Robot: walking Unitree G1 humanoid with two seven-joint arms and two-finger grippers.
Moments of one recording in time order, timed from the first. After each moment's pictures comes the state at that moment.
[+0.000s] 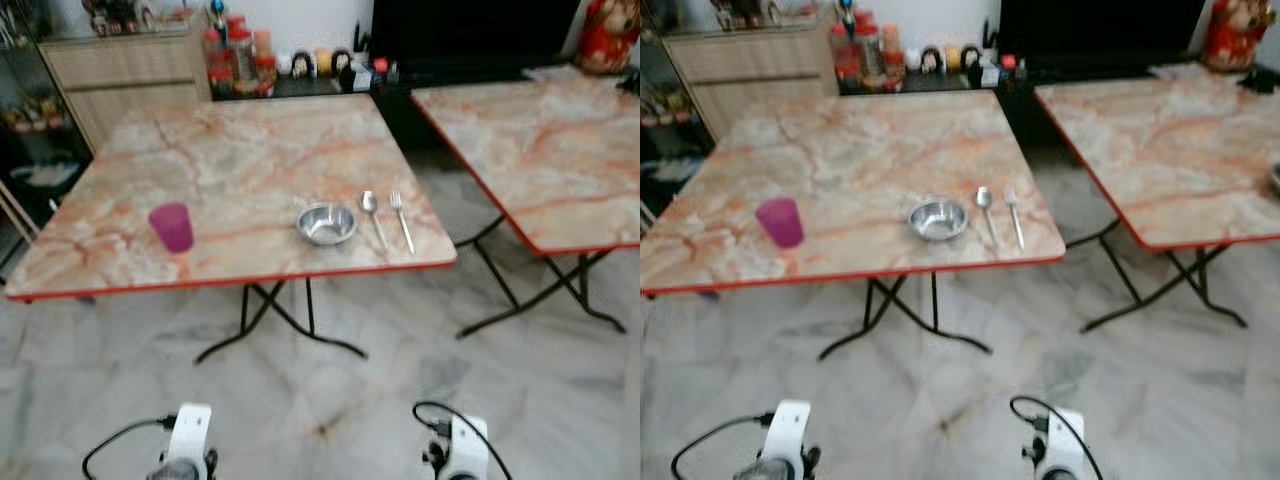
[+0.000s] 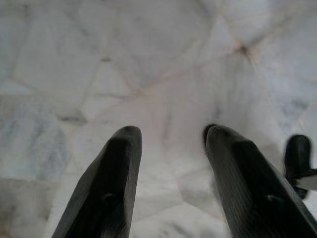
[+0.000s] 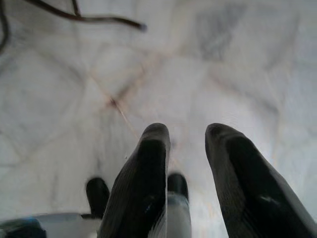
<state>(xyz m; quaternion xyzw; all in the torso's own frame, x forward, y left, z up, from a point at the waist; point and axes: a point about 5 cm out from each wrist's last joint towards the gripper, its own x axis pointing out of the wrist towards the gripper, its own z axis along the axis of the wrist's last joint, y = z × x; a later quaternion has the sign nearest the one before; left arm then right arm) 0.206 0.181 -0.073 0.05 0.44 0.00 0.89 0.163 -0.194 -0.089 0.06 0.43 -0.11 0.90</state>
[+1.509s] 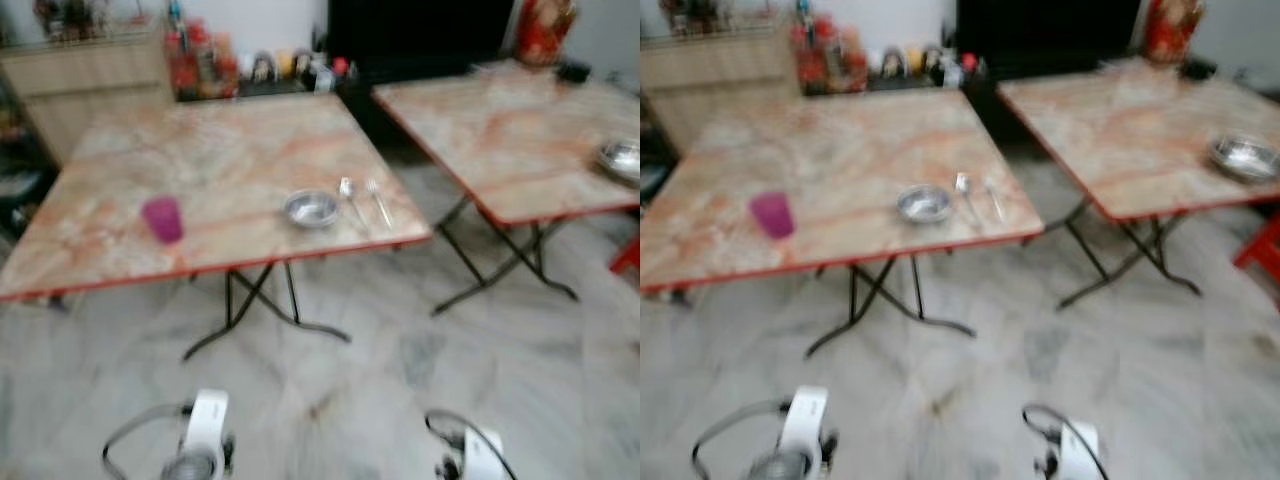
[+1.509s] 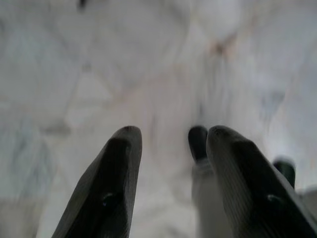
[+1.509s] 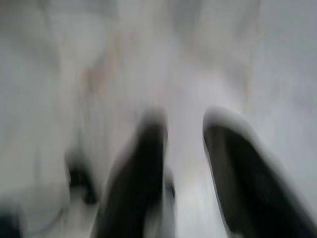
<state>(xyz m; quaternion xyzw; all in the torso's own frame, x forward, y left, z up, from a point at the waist) 0.207 0.179 -0.073 0.05 0.44 -0.01 0.90 0.175 -0.196 -0.084 0.06 0.41 -0.11 0.90</state>
